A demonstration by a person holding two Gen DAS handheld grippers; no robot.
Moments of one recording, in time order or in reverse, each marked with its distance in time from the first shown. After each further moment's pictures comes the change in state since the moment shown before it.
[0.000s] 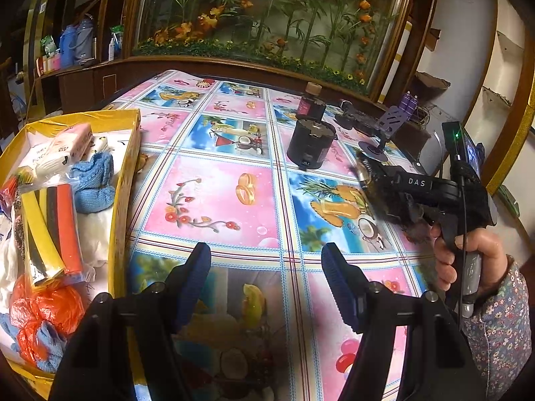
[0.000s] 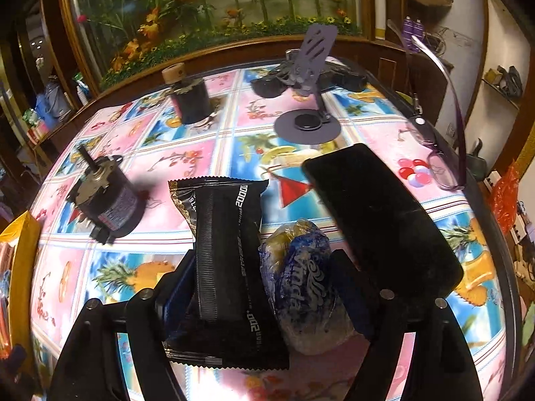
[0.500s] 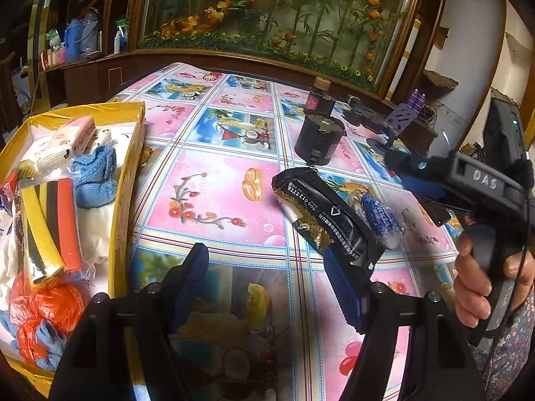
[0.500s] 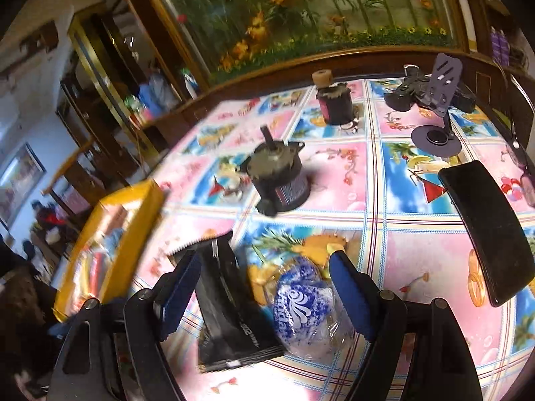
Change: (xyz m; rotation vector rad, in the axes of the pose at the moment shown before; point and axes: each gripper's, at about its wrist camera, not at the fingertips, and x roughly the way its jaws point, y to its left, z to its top) left arm 0.008 0.003 0.004 -0.028 0.034 0.027; right arm -0.050 0.042 -0.020 -0.069 -0.056 0.415
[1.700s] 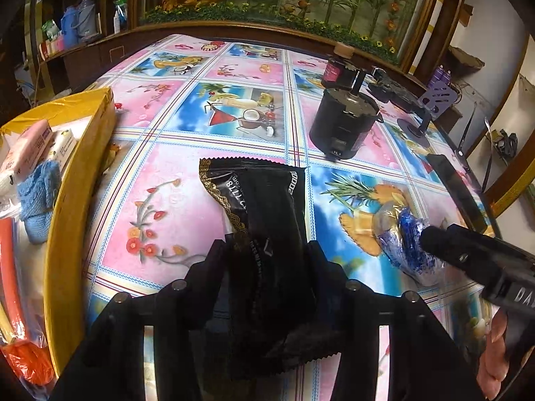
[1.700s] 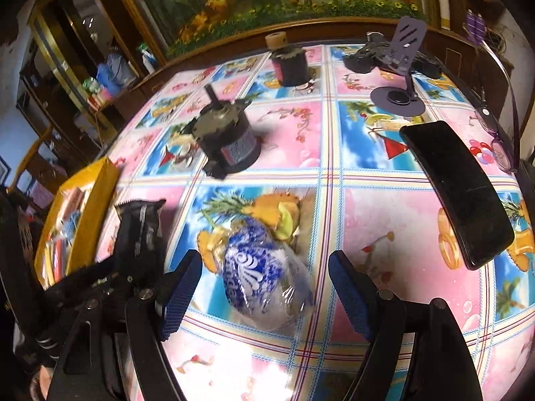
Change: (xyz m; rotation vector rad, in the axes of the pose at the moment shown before) left arm 0.075 -0.017 0.032 0.018 0.133 0.097; right arm 0.021 -0.002 -0.015 -0.036 0.192 -0.231
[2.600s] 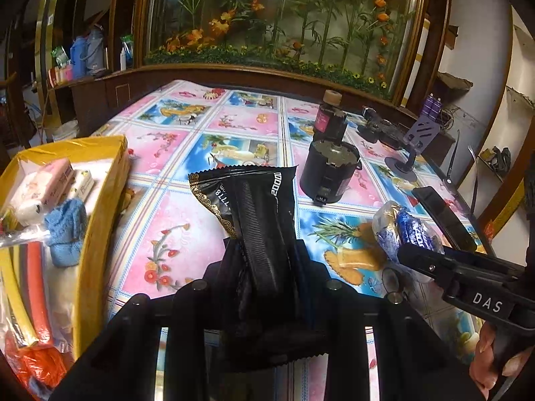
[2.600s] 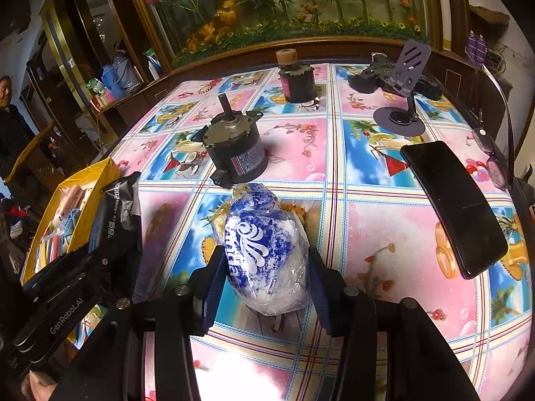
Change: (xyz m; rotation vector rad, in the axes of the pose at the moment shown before) left arm -0.036 -0.005 0.003 0.011 -0.200 0.000; right arm -0.013 0.009 -0.001 -0.016 -0.108 0.007
